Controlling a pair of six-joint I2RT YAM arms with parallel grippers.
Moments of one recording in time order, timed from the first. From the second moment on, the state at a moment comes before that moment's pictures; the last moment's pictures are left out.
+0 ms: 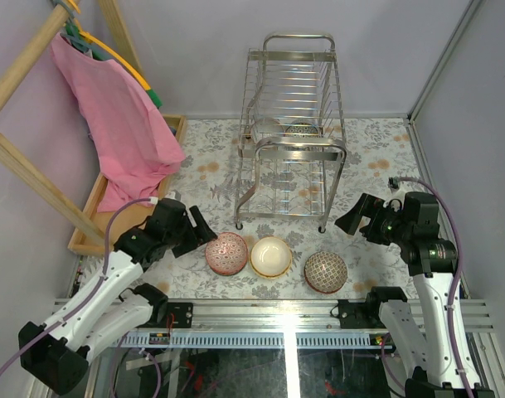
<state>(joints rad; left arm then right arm) -0.50 0.81 0.65 -0.73 0.04 -0.88 0.00 0.65 0.82 -0.88 -0.45 0.41</state>
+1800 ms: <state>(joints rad) -0.75 0.86 0.80 -0.93 -0.19 -0.95 0.00 0.64 0.76 -0.85 -0.52 0.41</state>
